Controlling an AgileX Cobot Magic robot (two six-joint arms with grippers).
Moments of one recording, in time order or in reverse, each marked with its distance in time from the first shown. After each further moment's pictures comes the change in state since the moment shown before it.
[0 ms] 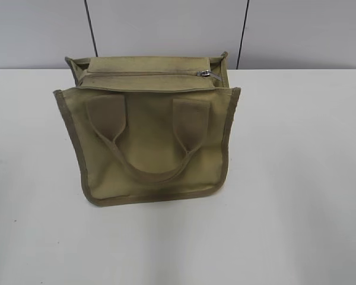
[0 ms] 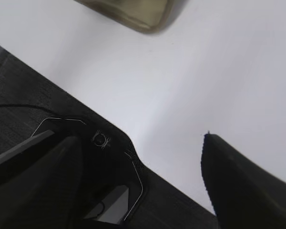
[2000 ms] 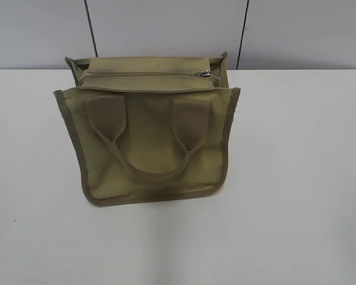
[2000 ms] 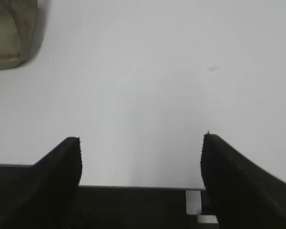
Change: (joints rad) left arm 0.239 -0.609 0.133 -0.031 -0.103 0.116; right arm -0.404 -0.751 0.485 -0.137 -0.076 0.174
